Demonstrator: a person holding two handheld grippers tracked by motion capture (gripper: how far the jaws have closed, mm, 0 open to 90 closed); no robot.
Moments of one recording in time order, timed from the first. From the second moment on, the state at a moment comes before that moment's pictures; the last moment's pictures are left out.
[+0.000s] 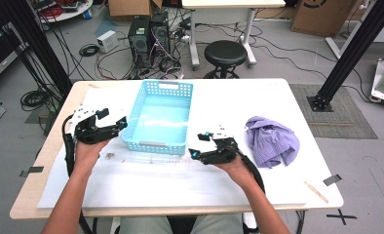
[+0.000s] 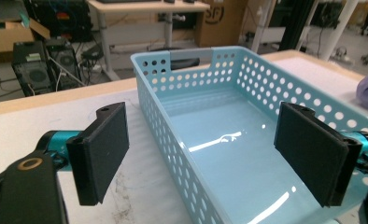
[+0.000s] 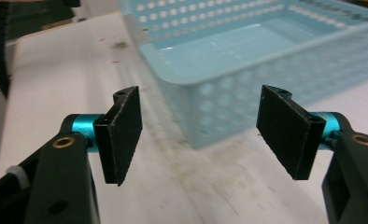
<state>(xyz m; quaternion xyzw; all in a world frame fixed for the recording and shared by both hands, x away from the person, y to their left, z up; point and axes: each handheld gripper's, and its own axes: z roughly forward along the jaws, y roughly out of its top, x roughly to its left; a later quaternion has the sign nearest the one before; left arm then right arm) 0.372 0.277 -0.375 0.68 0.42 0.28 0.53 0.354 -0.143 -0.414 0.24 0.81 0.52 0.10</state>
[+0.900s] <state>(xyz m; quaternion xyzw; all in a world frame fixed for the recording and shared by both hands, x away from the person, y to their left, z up) 0.401 0.243 -0.395 0.73 0.49 0.27 0.38 0.346 -0.219 -0.415 0.31 0.78 0.51 0.17</state>
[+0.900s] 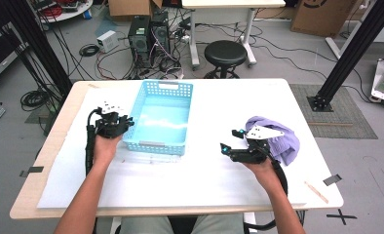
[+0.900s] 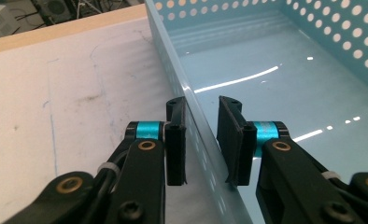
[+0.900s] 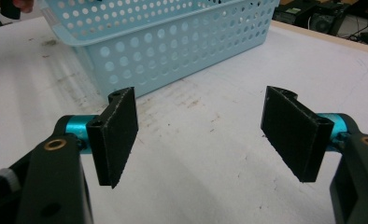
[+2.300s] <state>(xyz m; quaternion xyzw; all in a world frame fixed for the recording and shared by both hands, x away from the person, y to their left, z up) 0.409 0.265 -0.385 0.73 0.49 0.27 0.41 0.349 -0.230 -0.416 0.33 0.77 0.52 0.17</state>
